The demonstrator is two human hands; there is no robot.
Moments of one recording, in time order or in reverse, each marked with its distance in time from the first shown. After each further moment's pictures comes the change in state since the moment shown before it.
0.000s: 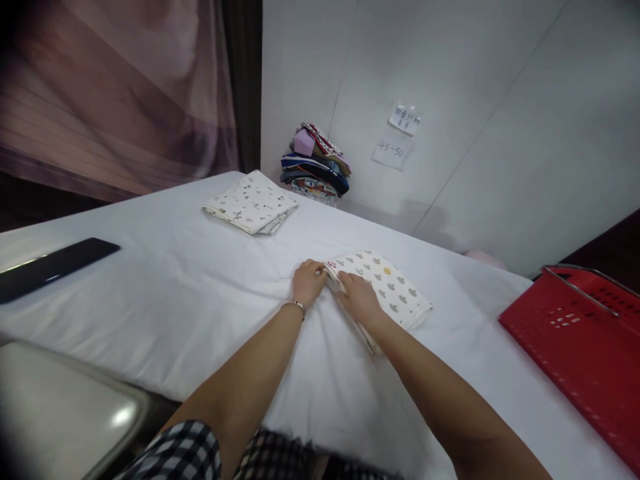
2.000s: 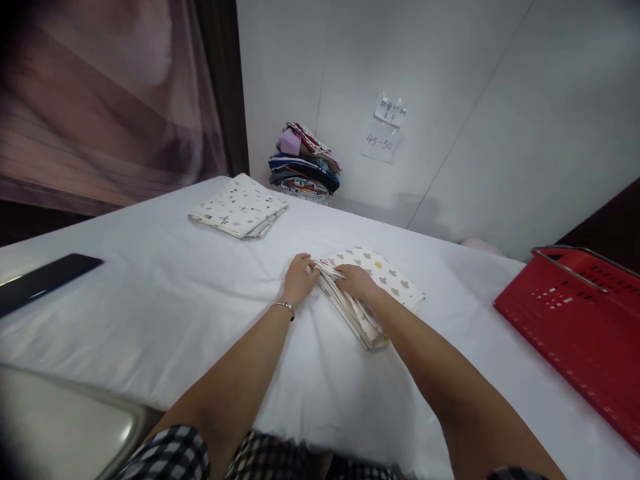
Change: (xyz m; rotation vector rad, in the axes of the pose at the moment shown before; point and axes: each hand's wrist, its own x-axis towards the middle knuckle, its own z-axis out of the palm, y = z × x) left_hand 0.002 0.008 -0.009 -0.047 0.004 0.020; right_hand 0.030 0.031 -0.011 0.210 -0.165 0.077
